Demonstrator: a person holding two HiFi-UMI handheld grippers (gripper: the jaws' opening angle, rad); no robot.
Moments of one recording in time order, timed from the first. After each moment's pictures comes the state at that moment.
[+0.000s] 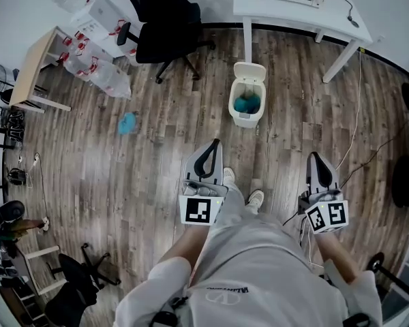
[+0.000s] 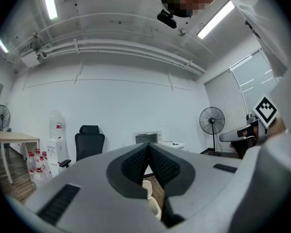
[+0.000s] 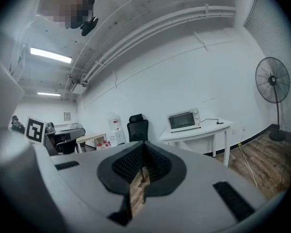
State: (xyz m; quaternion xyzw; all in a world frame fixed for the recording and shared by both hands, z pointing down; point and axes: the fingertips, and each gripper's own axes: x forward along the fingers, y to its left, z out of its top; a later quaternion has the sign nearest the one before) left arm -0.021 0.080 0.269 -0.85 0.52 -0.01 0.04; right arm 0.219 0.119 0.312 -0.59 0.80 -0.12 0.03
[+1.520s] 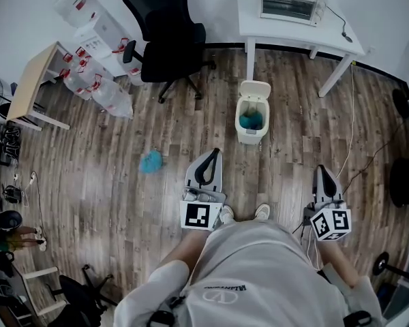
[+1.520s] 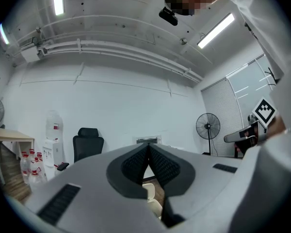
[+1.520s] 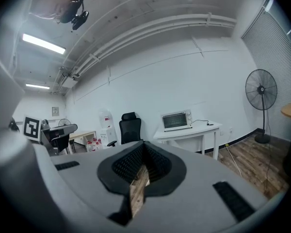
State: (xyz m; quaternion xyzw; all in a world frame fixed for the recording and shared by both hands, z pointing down) left arm -0.110 0.081 0.247 -0.87 0.49 0.02 0.04; right arm 0.166 0.148 0.299 -0.64 0.76 -0.12 0.01
